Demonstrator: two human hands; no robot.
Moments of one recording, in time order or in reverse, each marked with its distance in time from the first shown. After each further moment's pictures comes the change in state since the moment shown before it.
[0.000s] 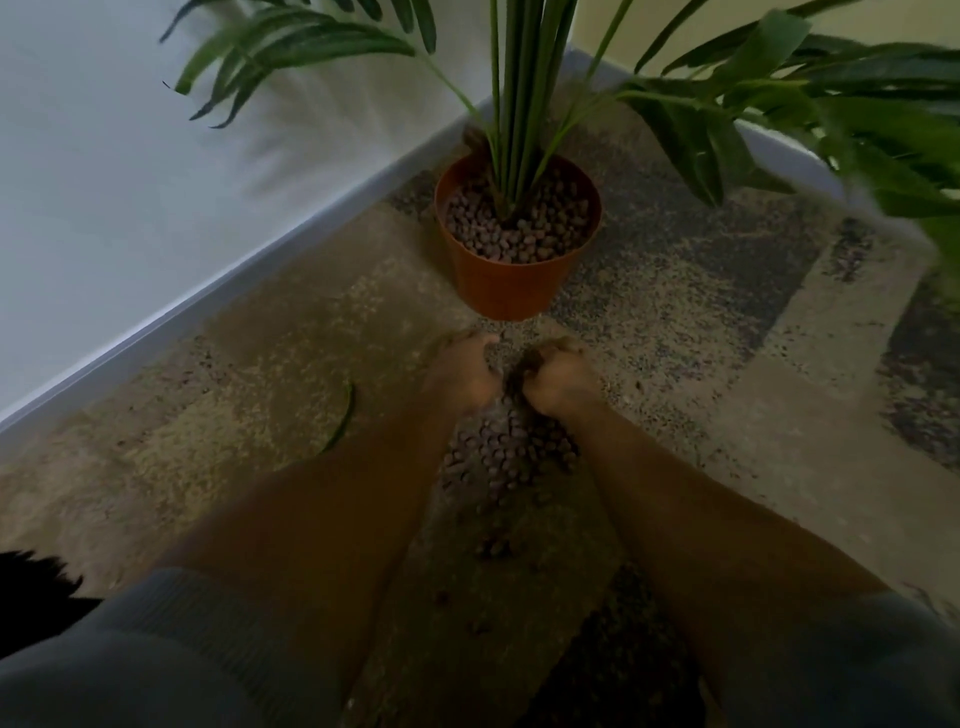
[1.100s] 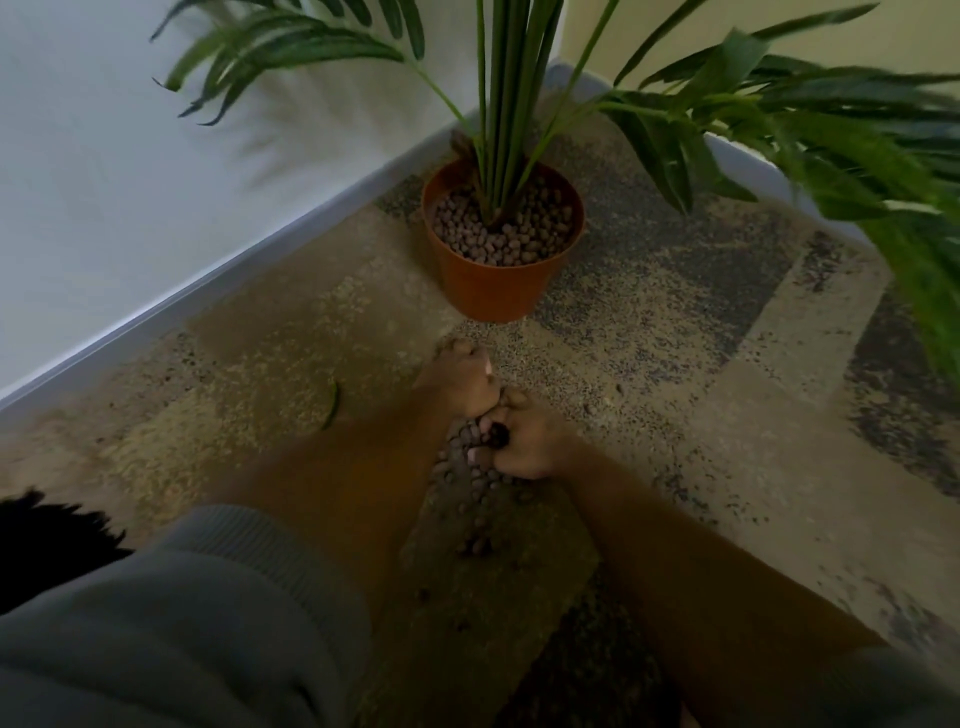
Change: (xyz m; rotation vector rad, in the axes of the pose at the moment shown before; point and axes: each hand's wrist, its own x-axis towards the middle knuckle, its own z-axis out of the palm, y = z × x) left_hand -0.005 0.009 0.004 0.366 -0.162 0.093; right_hand -0.051 0.017 0.025 -0.042 -0.186 -0.387
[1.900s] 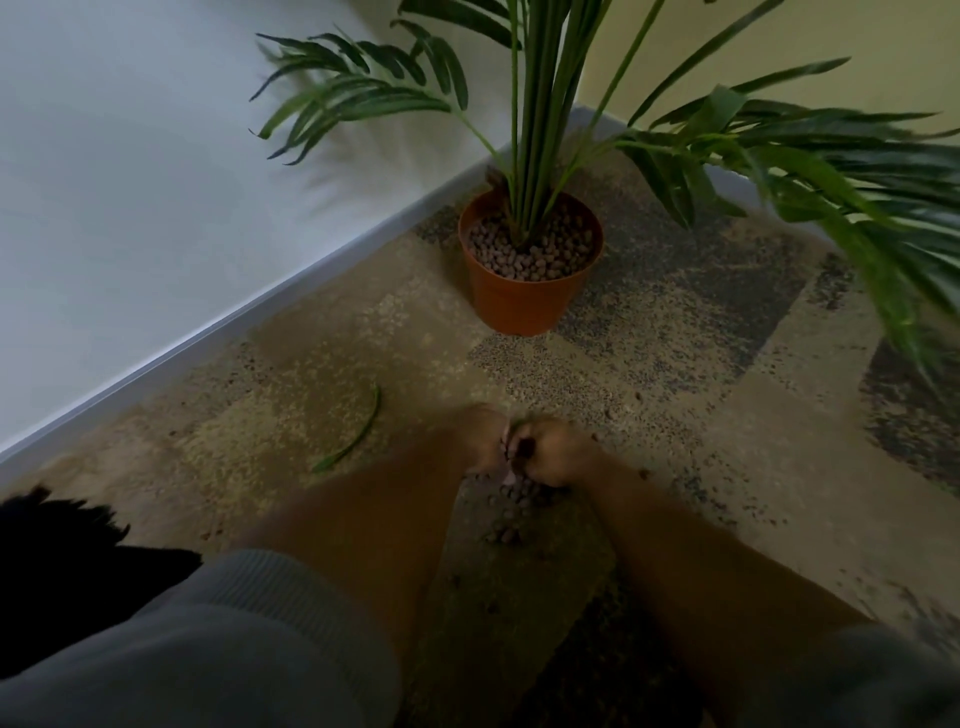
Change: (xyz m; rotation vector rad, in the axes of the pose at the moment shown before) left_hand -0.079 0.002 0.006 0.049 -0.173 0.128; right_hand -0.026 -0.020 0.003 0.045 0.031 0.032
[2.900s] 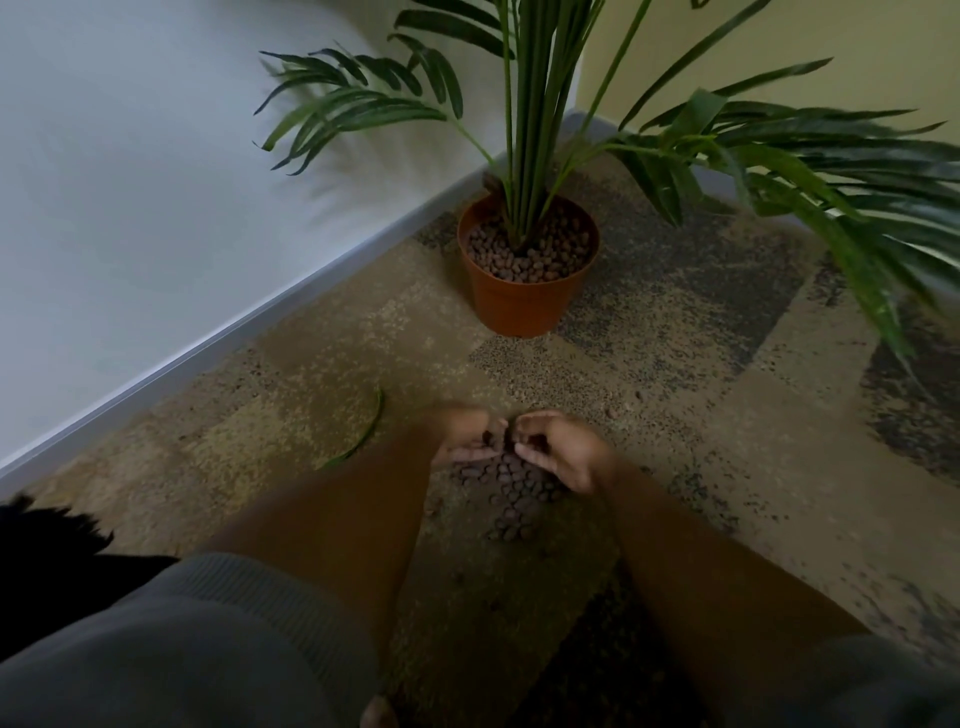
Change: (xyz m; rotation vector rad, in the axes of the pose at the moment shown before) left_hand -0.002 -0.017 -0.004 -1.242 -0.116 -0.392; right_hand 0.001 -0.004 -0.003 1.458 0.005 0.441
